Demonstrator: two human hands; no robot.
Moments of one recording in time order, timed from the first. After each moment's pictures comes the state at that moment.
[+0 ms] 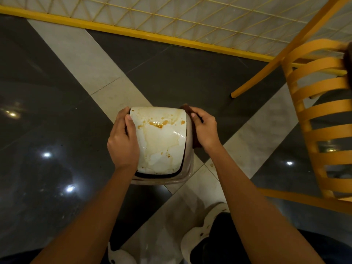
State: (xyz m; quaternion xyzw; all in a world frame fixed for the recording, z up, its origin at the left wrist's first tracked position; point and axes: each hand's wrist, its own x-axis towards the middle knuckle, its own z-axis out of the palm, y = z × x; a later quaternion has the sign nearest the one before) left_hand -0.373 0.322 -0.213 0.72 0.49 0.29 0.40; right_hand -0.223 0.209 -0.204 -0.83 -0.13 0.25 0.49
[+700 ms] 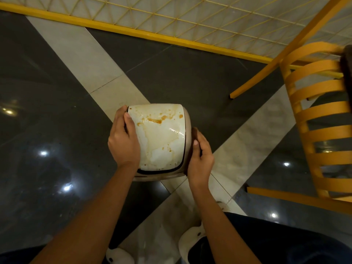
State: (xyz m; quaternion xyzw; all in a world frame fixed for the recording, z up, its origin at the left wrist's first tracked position) left_hand -0.368 0.320 -0.215 0.70 0.51 0.31 0.41; right_hand -0.312 0.177 -0.214 -0.81 -0.03 0.10 0.57
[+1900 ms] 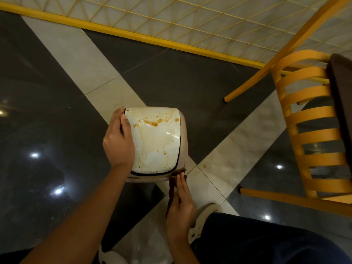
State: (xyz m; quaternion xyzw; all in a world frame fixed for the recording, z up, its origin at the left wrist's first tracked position) left_hand -0.371 0.321 -0.210 0.70 0.50 0.30 0.41; right_hand -0.412 0.143 -0.217 -0.83 0.01 0.13 0.54
